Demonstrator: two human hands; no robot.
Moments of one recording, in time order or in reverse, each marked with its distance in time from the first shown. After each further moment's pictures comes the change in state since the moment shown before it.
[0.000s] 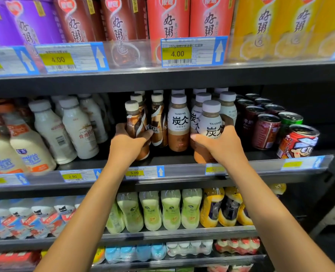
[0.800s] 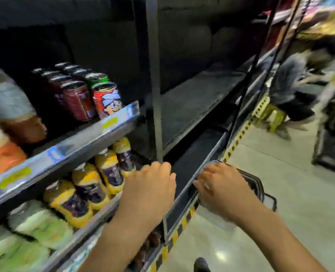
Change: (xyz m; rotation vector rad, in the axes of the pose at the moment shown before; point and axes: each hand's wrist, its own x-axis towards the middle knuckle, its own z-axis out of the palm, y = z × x) left_hand -0.285 0.057 0.202 0.530 -0.760 1.263; right_hand -0.234 0.162 -0.232 -1.191 0.073 0.240
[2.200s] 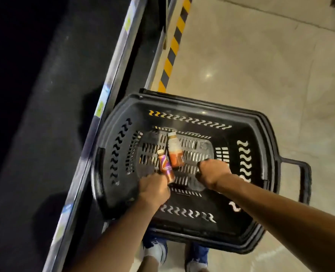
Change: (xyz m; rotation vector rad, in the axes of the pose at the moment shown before) left_hand 0.374 0.208 1.015 -0.013 -1.248 0.146; right_hand 0.211 0.593 0.807 0.350 -1.066 0.650
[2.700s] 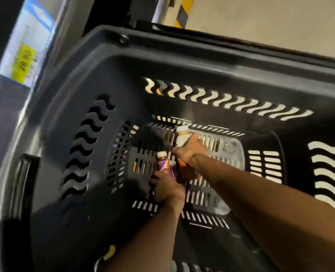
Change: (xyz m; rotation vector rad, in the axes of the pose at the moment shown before) left_hand 0.223 -0.001 0.158 -0.653 0.113 -0.628; right_hand 0.278 -0.046 0.103 0.740 0.128 0.268
